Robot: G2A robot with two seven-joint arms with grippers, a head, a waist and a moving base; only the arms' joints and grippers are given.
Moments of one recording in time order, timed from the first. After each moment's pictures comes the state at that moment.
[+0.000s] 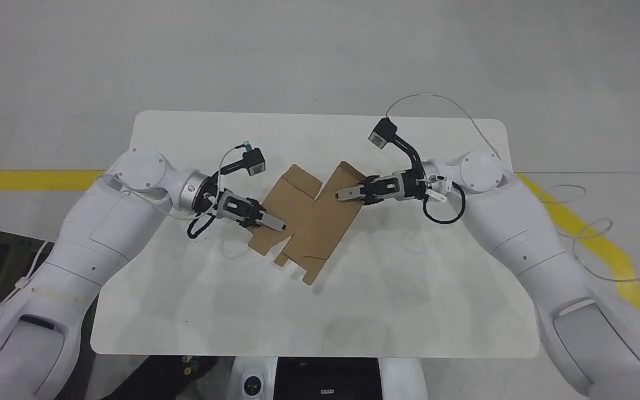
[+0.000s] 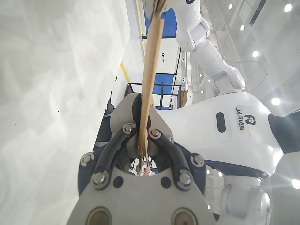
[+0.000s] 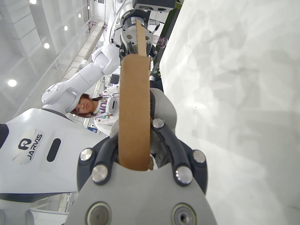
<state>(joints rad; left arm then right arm) 0.57 -0.89 -0.73 -1.20 -0.72 -0.28 -1.54 -0.50 -1.16 0.70 -0.99 0.69 -0.50 1.32</state>
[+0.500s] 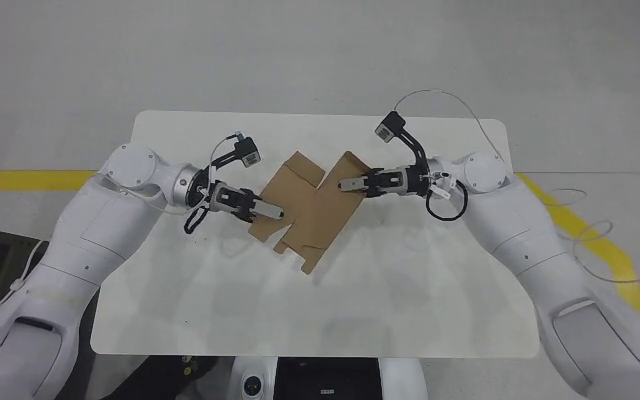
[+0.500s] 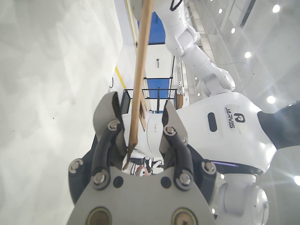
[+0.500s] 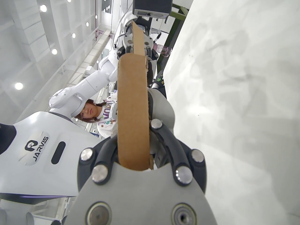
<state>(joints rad) 0.59 -0.88 -0.80 -1.20 -0.80 -0.30 -1.52 -0.51 -1.16 0.73 -0.96 0.73 -0.54 1.28</state>
